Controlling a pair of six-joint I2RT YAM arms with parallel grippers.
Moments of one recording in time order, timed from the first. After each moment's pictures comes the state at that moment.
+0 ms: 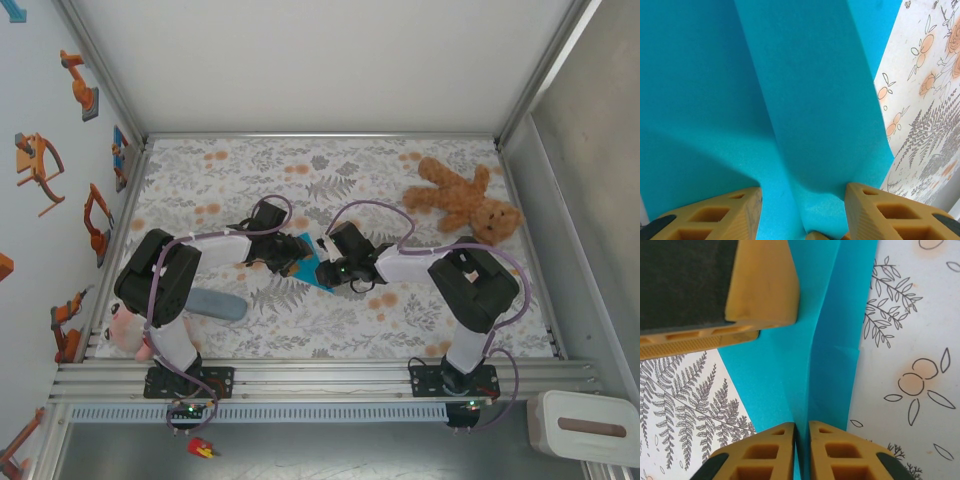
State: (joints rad) left arm -0.61 1.79 0.93 -0.23 0.38 -1.12; right arm 0.77 1.78 0.87 -0.06 -0.30 0.38
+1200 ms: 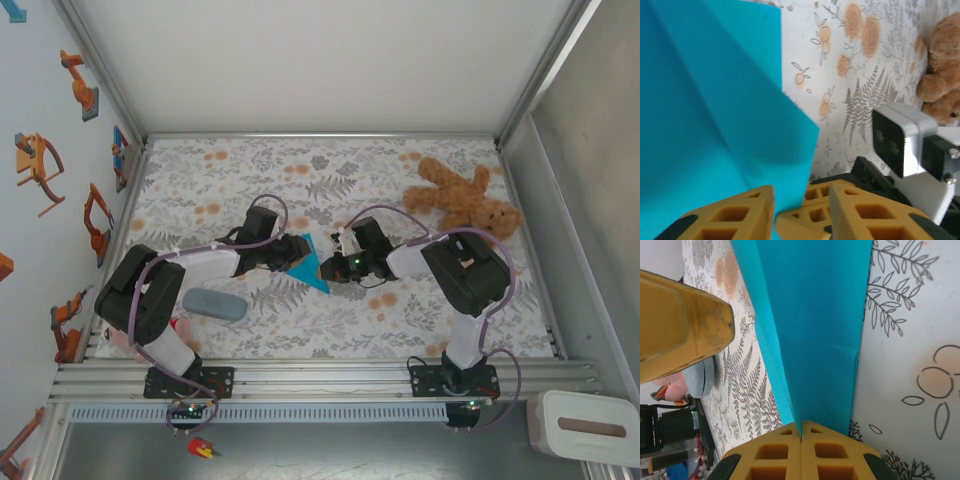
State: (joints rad) left arm -0.61 1.65 0.78 0.05 0.43 -1.02; right arm 0.60 1.88 0.79 0.24 -0.78 0.65
